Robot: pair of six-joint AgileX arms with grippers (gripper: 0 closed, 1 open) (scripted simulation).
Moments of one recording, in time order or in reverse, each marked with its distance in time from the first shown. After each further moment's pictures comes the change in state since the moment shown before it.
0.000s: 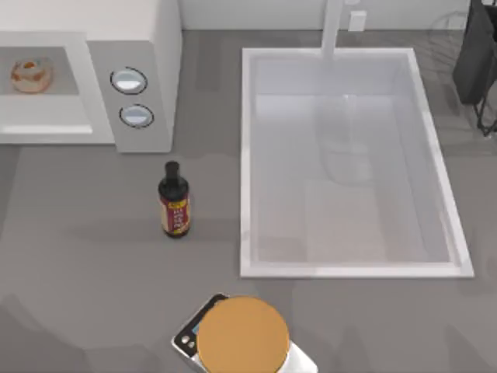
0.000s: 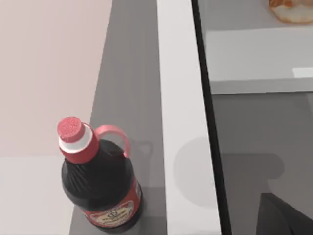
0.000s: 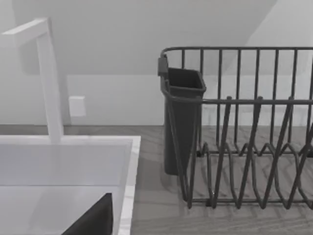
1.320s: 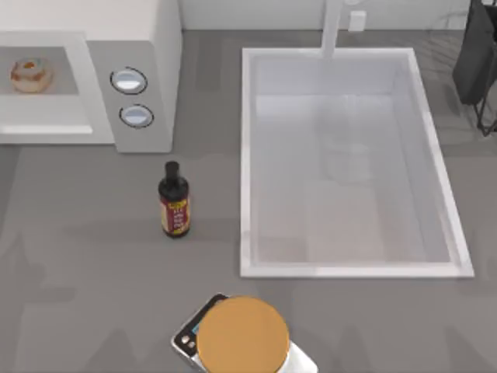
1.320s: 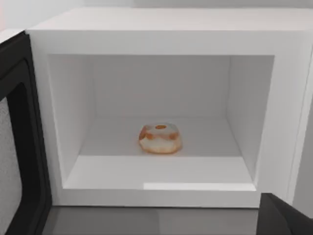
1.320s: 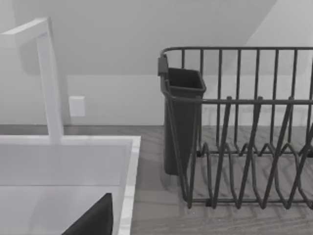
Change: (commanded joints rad) left arm -0.428 -1.085 -0.819 0.407 -0.204 -0.542; right arm 0.000 0.000 0.000 0.000 0.000 0.000
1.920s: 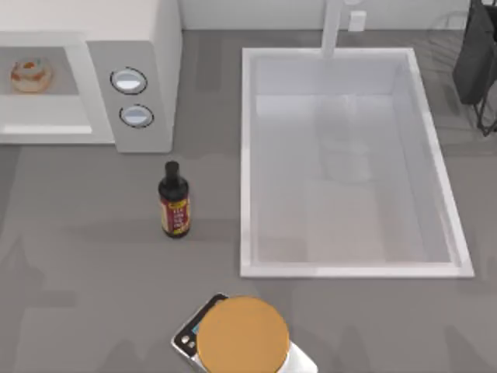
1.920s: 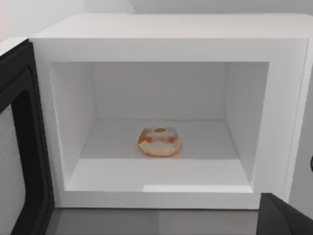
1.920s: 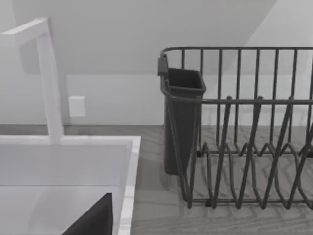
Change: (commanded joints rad) left arm 0.044 -0.115 0.045 -0.150 0.042 -0.001; right arm 0.000 0.000 0.000 0.000 0.000 0.000
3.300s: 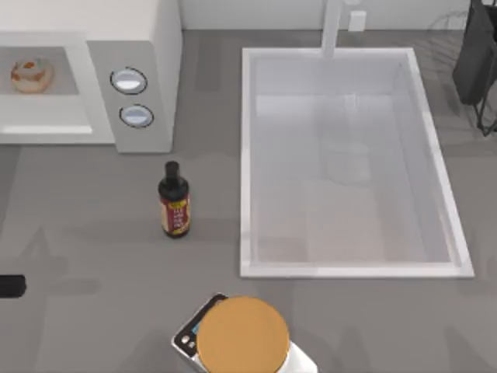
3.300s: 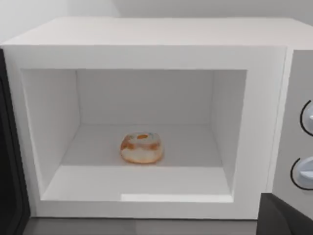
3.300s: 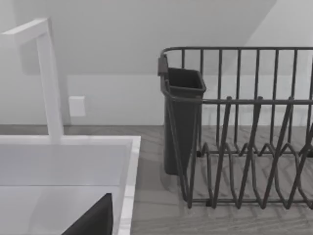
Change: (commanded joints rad) left arm -0.380 0.159 0.014 0.146 -0.380 0.002; right arm 0.000 0.000 0.000 0.000 0.000 0.000
